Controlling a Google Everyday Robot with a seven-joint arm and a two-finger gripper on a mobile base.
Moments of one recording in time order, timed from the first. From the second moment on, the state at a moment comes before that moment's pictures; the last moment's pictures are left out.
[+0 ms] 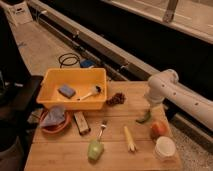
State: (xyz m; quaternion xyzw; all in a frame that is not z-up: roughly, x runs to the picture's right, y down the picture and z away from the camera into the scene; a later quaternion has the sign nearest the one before) arm 0.269 0.110 0.845 -0.27 -0.03 -0.12 0.95
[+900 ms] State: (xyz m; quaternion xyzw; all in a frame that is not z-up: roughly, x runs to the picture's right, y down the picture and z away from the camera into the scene) arm 0.275 0.162 0.881 -0.32 -0.04 -0.09 0.94
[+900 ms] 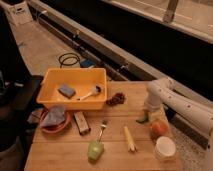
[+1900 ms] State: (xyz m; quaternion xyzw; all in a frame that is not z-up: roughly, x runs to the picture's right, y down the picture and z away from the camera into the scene) arm 0.281 0.049 0.871 -0.24 -0.01 -0.09 0.97
